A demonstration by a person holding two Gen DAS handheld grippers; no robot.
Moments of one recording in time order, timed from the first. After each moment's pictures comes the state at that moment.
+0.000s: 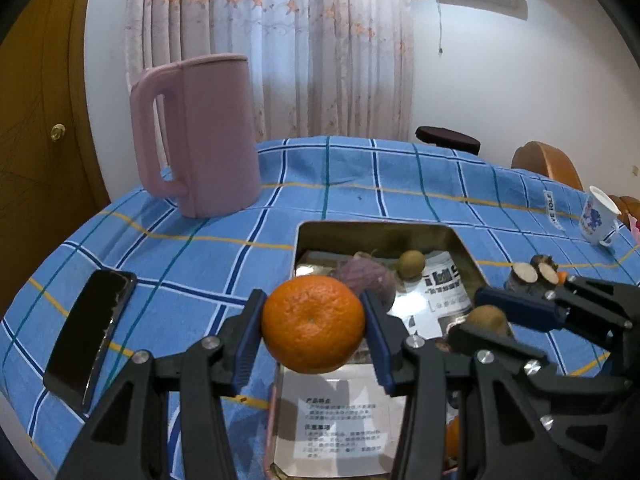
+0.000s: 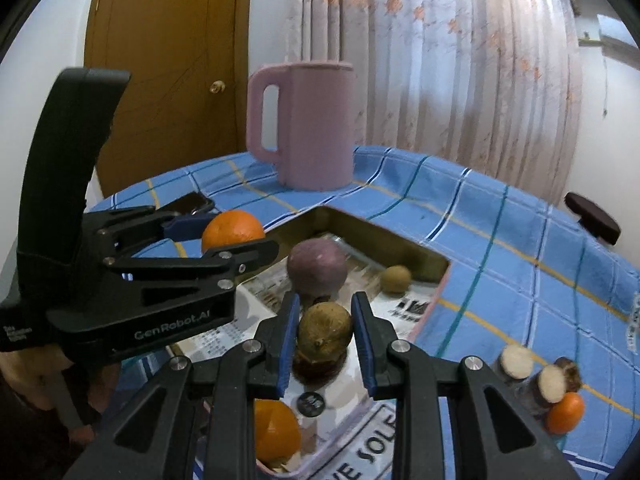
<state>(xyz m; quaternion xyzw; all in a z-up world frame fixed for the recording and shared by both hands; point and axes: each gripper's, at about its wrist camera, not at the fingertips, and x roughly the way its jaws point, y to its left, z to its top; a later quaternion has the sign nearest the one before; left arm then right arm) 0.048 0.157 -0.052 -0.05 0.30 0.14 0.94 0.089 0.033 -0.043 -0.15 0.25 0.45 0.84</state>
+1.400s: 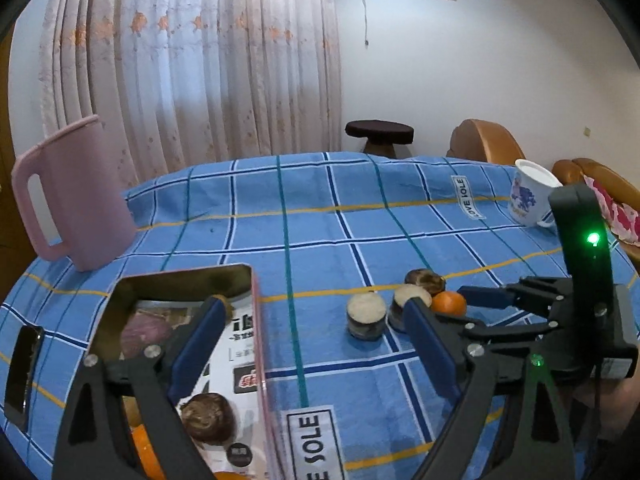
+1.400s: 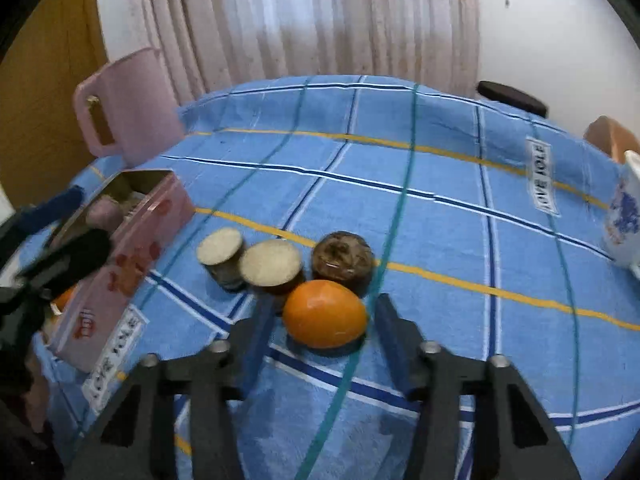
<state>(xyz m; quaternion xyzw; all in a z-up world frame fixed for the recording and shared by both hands) 0.108 0.019 -0.030 0.00 0.30 0.04 0.95 0.200 -0.126 -0.072 -0.07 0.39 0.30 0.87</state>
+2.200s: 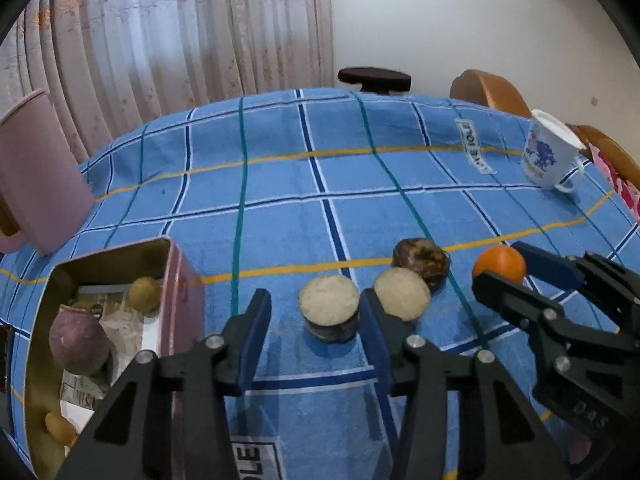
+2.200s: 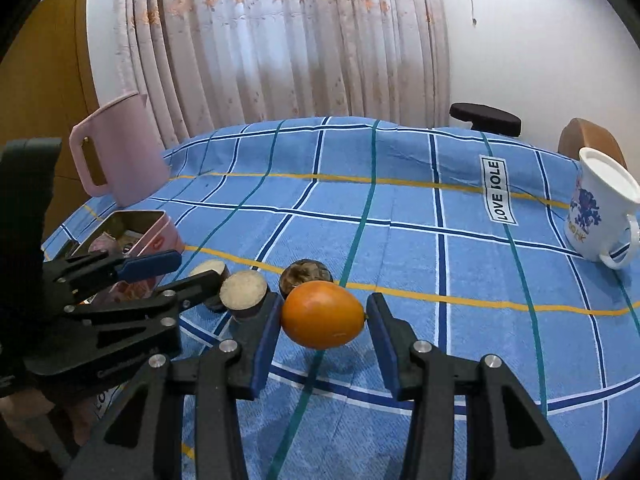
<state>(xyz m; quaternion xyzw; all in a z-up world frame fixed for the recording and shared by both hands) 0.168 -0.011 -0.070 0.00 0.41 0.03 0.91 0.186 -0.156 -0.057 -0.03 0.34 0.26 0.90</state>
